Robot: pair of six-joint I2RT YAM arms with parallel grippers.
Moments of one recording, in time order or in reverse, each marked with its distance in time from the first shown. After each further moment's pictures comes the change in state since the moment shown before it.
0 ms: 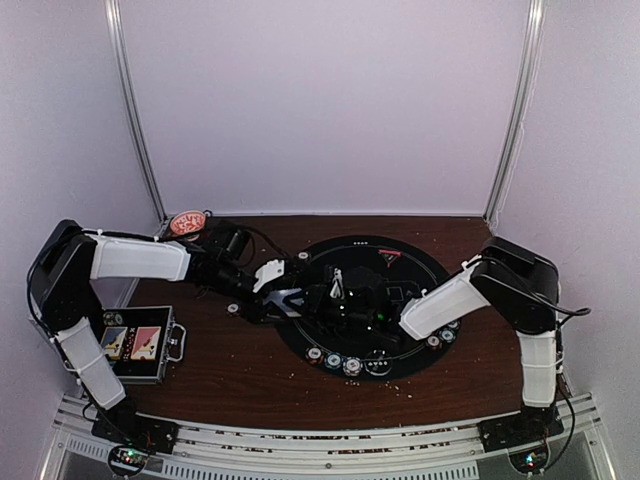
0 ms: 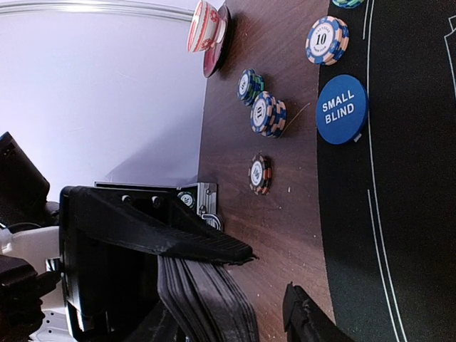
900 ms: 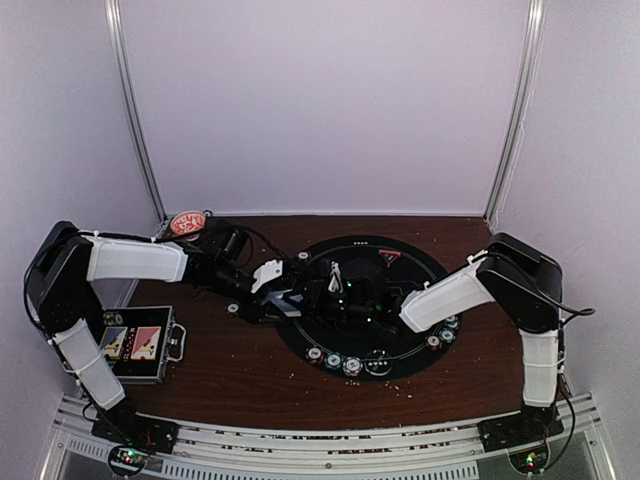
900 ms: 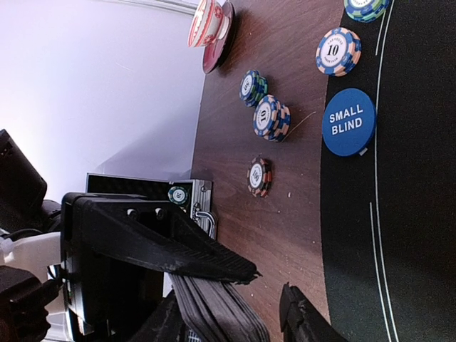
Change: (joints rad) left arm 0.000 -0.022 -0.016 0.000 0.000 0.001; right arm -0.019 -0.018 0.048 -0.094 -0.037 -0.076
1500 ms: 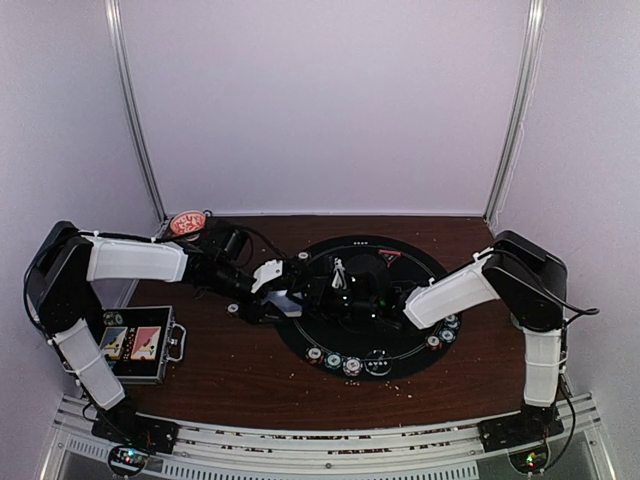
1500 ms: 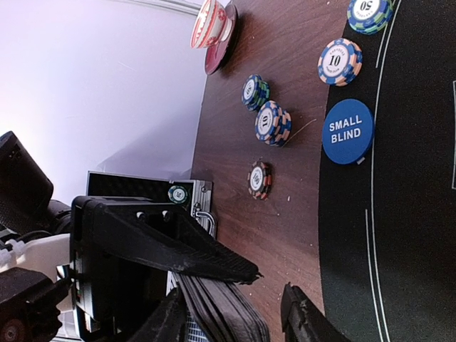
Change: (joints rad) left arm 0.000 0.000 0.000 0.000 0.000 -0.001; right arm -0.020 -0.028 -0.013 -0.018 -0.036 -0.030
